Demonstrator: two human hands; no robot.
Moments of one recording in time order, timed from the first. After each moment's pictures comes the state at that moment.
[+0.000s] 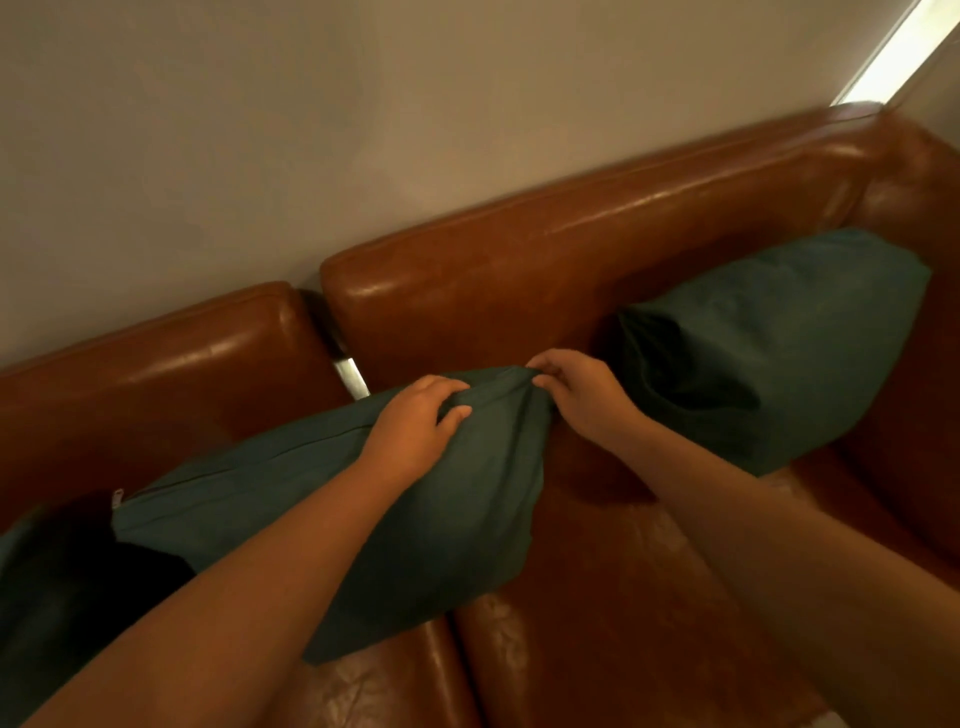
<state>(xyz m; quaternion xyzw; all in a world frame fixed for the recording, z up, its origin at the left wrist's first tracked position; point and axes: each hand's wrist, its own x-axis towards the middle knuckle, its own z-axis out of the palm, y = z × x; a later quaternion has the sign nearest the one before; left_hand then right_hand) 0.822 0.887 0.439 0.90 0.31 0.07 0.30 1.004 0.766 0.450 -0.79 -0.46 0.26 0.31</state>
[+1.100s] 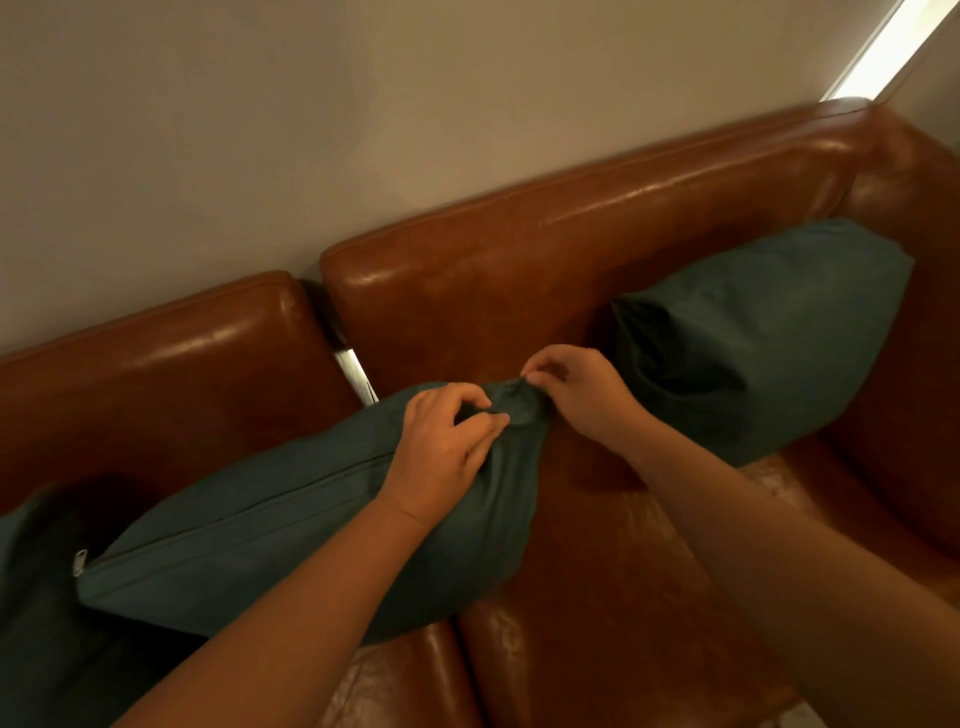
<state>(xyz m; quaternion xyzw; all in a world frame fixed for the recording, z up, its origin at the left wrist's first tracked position) 0.808 0.829 0.442 0.93 0.17 0.28 0.17 0.985 0.749 0.468 -0.78 -0.40 0.28 0.38</state>
